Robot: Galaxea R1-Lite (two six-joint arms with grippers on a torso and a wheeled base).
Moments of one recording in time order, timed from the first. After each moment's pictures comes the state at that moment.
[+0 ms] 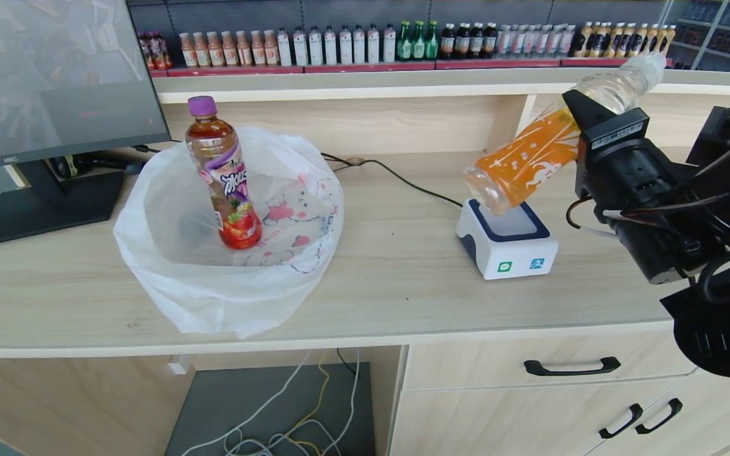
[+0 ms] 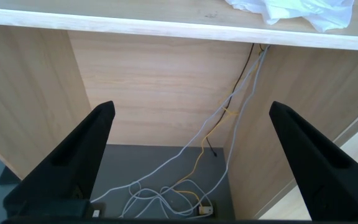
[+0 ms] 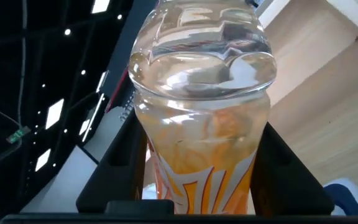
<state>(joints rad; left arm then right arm) 0.00 0.00 0.00 0.00 0.00 -0.01 0.37 1.75 -0.83 -1.44 -0.22 0.87</state>
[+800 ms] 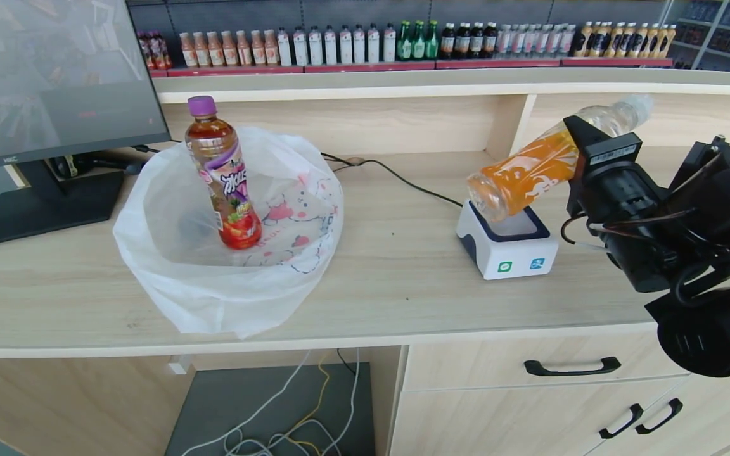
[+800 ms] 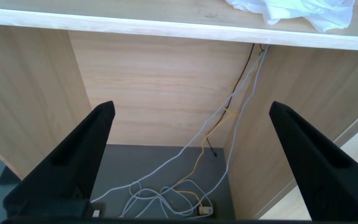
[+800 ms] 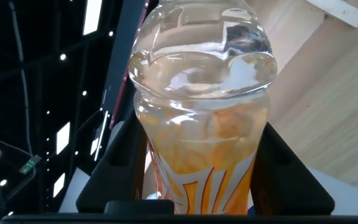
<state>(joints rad) 0.00 0.00 0.00 0.00 0.00 -0.01 0.32 1.81 -0.80 -1.47 -0.23 1.04</state>
